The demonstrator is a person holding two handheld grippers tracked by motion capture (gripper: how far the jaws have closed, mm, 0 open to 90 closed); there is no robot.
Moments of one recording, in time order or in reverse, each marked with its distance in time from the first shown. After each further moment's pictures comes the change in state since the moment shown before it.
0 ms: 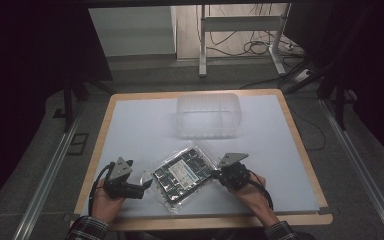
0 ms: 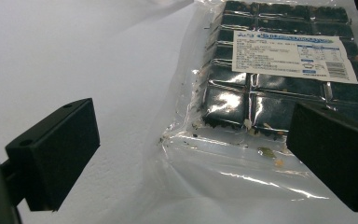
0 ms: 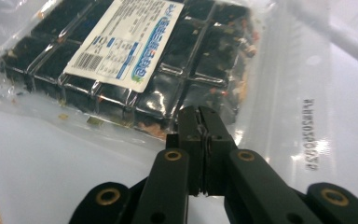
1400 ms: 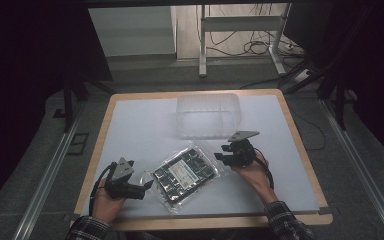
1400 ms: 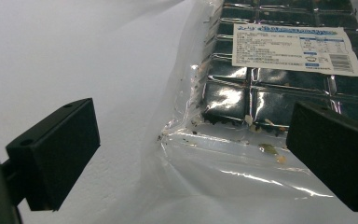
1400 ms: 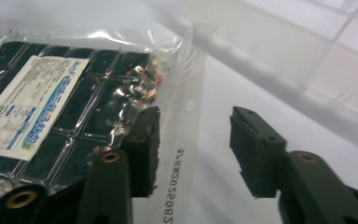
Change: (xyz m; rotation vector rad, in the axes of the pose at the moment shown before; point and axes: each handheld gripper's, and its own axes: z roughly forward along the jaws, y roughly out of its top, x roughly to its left) left arm -0.002 0.000 0.003 0.020 0.006 0.018; right arm -0.069 0.013 0.013 -0.077 -0.024 0.133
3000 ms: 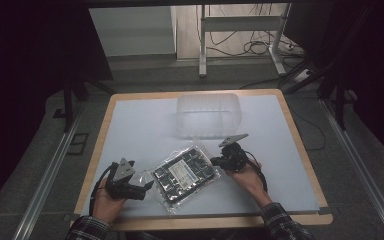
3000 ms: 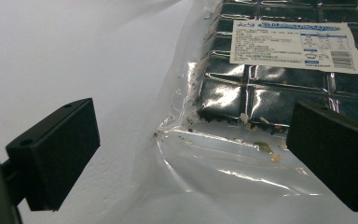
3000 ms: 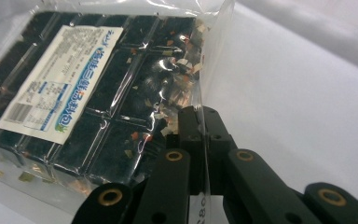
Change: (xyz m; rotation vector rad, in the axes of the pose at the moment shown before) left arm -0.002 0.000 0.000 0.002 0.006 0.020; right arm 0.018 0.000 0.016 0.114 0.097 0.033
